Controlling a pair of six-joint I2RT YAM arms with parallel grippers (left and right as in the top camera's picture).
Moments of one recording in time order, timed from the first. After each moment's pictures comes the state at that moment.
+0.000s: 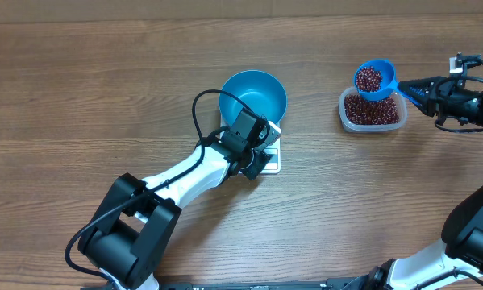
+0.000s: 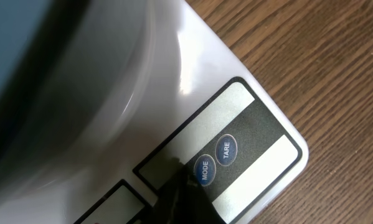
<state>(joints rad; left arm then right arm) -0.62 1.83 1.05 -0.32 0.08 0.11 -0.52 1.83 1.51 -1.01 -1.15 0.08</state>
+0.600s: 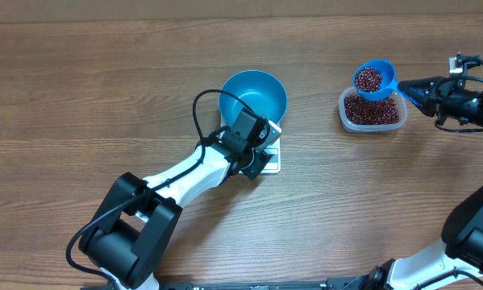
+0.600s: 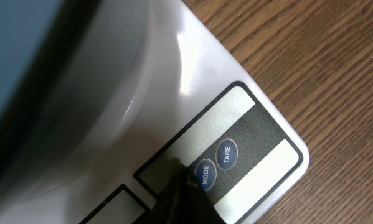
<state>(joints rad) -0.62 1.83 1.05 -0.31 0.08 0.11 -0.52 1.83 1.51 -1.02 -1.15 0.08</state>
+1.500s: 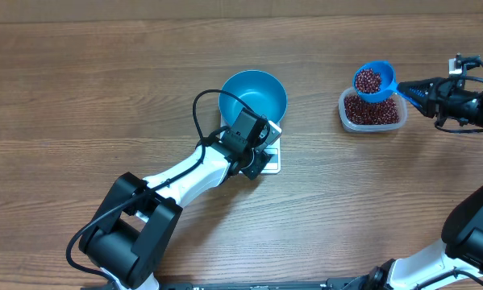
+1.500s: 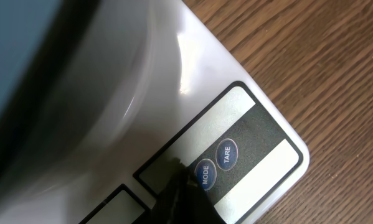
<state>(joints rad) -0.62 1.83 1.05 -0.31 0.08 0.10 -0.52 1.83 1.51 -1.03 -1.14 0.07</state>
